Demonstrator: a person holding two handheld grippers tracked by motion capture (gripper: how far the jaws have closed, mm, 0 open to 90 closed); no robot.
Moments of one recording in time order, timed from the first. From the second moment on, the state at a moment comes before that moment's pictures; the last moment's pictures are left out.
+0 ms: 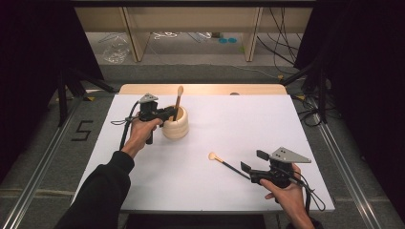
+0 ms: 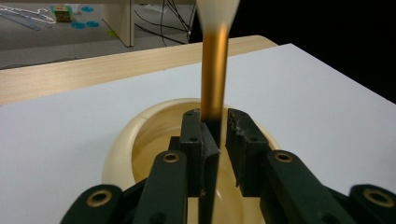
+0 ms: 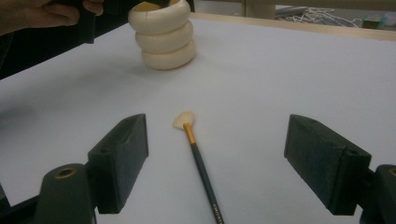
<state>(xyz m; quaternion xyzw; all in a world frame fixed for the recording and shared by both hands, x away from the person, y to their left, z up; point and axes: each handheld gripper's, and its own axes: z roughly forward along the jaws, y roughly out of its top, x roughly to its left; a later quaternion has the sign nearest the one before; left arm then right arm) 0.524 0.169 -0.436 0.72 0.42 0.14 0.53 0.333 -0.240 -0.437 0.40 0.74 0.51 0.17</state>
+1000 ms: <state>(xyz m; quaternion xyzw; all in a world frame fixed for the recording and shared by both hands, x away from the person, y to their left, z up) 0.483 0.174 -0.402 0.74 0.41 0.13 0.52 0.333 -0.240 -0.438 0.40 0.74 0.51 0.17</state>
